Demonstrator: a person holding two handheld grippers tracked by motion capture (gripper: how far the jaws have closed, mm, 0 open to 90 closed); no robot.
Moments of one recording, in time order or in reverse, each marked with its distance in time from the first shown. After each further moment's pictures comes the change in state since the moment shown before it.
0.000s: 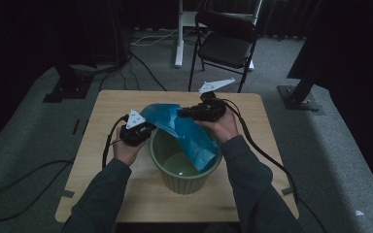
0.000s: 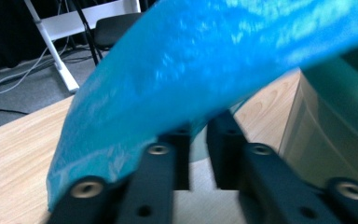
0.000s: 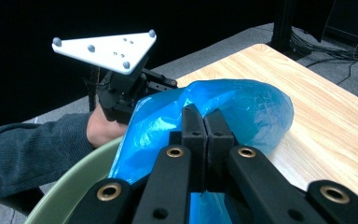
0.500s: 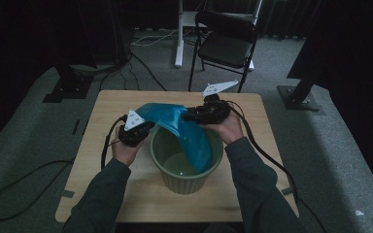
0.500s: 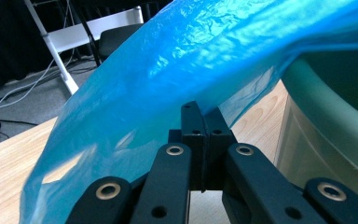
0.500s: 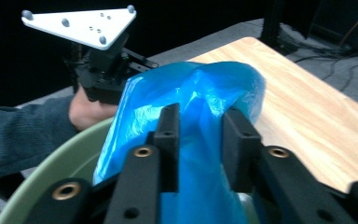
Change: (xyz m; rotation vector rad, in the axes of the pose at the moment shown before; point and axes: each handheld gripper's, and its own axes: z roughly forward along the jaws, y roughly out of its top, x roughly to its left) left arm -0.002 0.002 -0.009 -0.031 0.011 0.033; right arm 0.000 -0.006 -0.009 0.029 -0.051 -0.039
